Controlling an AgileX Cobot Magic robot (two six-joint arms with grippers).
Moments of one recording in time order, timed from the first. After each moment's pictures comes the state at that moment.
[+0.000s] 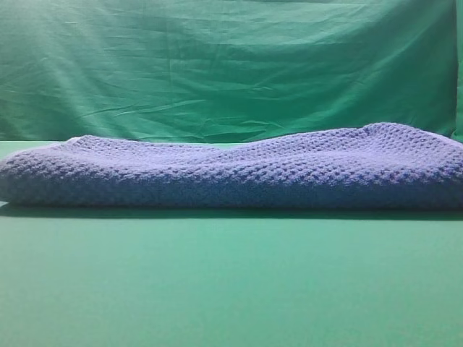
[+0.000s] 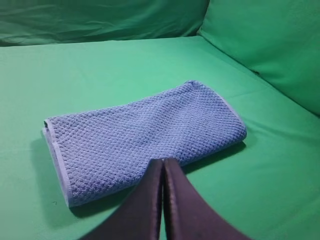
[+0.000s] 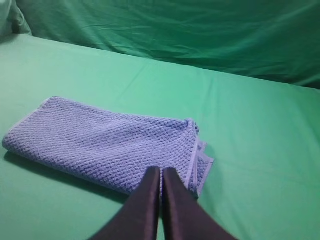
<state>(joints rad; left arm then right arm) -0.25 0.29 -0.60 -0.50 0.73 0.27 0.24 0.28 -0.76 0.19 0.96 -0.23</state>
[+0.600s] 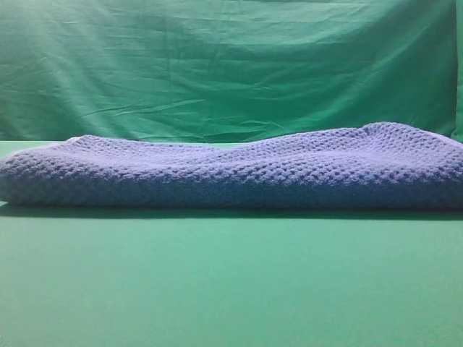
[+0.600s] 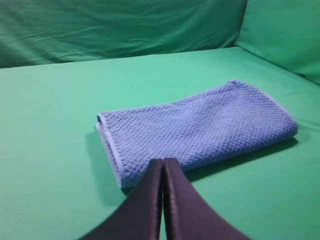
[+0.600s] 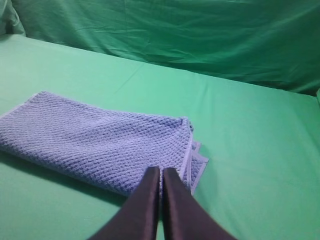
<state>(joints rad) -0.25 0.01 -0.40 -0.30 0.70 0.16 0.24 0.11 -0.53 0.19 0.81 -0.27</state>
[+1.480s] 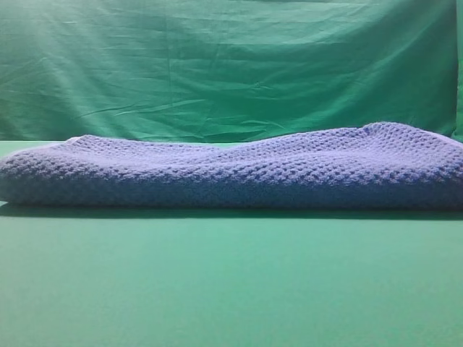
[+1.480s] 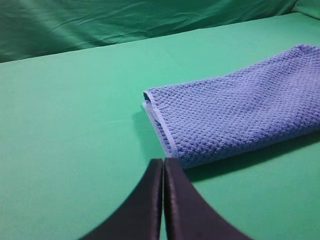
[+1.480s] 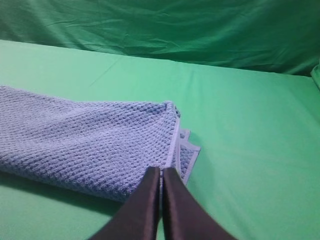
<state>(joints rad) -0.25 0.01 -0.20 -0.12 0.52 0.14 0.24 0.10 -0.18 0.21 0.42 -0.28</state>
